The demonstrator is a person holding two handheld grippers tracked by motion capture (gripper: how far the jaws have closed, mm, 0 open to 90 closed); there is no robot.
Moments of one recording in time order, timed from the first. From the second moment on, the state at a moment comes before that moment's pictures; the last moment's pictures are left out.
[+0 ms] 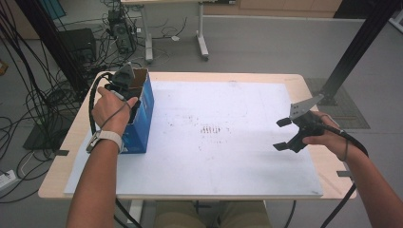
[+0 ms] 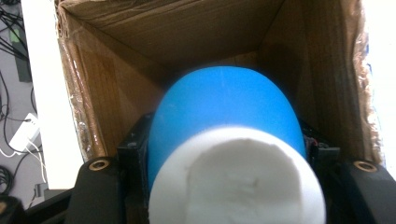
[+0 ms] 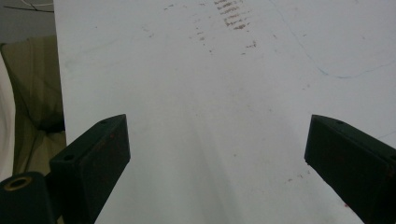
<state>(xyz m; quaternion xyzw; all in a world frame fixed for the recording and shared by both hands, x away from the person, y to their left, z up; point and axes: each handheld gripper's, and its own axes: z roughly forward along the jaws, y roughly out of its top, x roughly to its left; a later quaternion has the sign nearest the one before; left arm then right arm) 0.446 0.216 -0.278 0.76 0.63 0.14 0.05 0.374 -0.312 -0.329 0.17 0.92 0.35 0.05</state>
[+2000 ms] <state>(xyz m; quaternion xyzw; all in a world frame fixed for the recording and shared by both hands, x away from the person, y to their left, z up) 0.430 0.221 -0.240 0.76 0.62 0.15 0.08 0.371 -0.301 -0.324 0.15 0.93 0.34 0.05</state>
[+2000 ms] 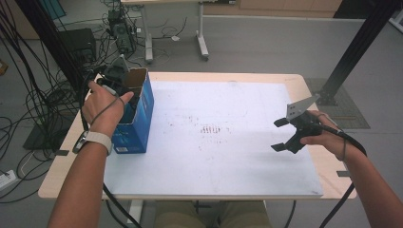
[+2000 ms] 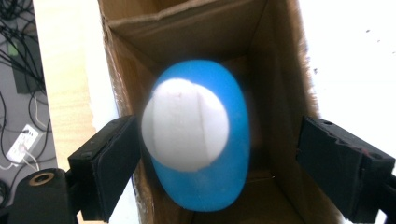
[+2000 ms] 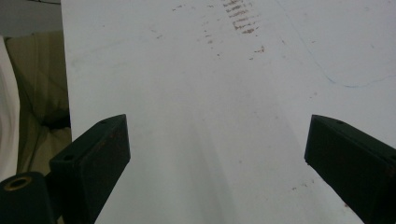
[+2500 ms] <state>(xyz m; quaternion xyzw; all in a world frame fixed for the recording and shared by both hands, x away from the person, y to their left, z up) 0.419 0.208 -0.205 0.78 0.60 0.16 0.12 0.370 -0.303 -0.320 0.15 0.93 0.34 0.06</state>
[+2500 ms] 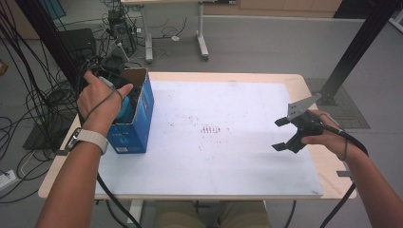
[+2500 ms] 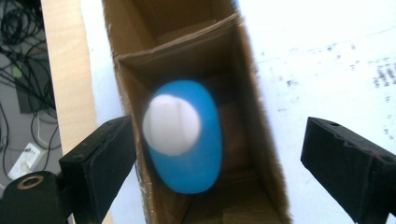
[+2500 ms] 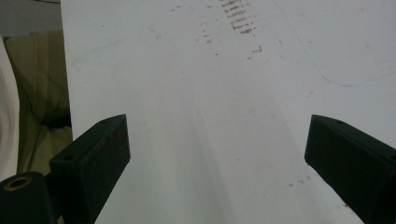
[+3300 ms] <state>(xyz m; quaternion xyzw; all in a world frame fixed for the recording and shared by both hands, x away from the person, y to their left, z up) 0.409 0.159 -0.175 0.83 0.51 0.16 0.15 0.369 -0.303 -0.318 0.15 0.93 0.33 0.06</state>
